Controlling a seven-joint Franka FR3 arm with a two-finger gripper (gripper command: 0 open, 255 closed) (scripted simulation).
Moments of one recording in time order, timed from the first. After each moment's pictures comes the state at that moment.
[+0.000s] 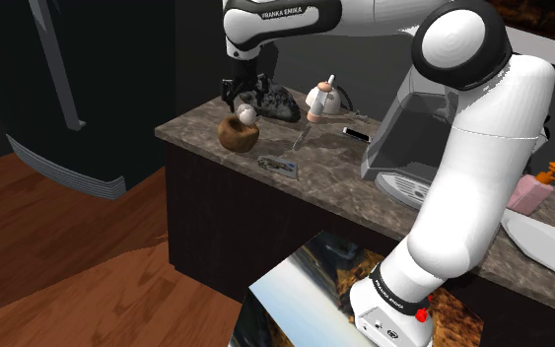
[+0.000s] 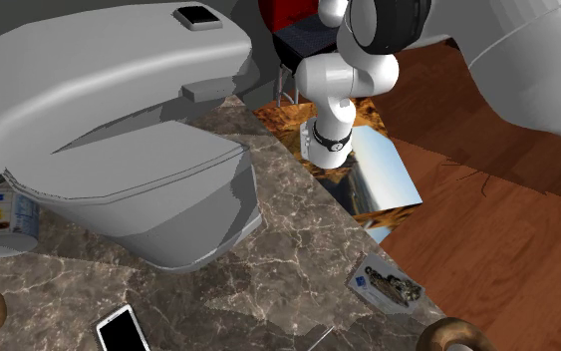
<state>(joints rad) -0.10 0.34 0.23 -1.59 -0.29 1.81 0.48</state>
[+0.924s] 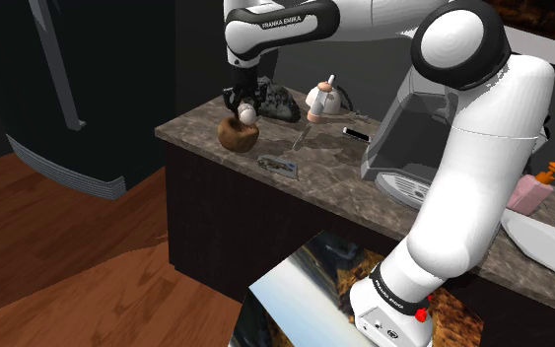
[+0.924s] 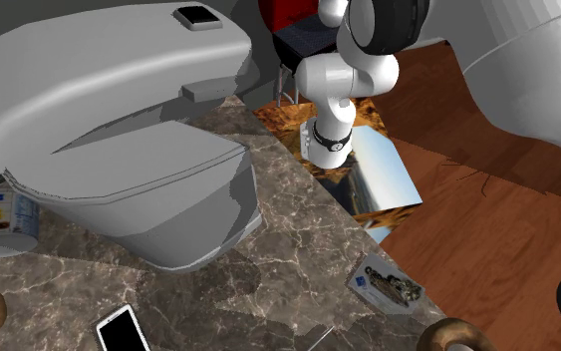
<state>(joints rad) -0.10 0.34 0.23 -1.64 -0.29 1.87 0.48</state>
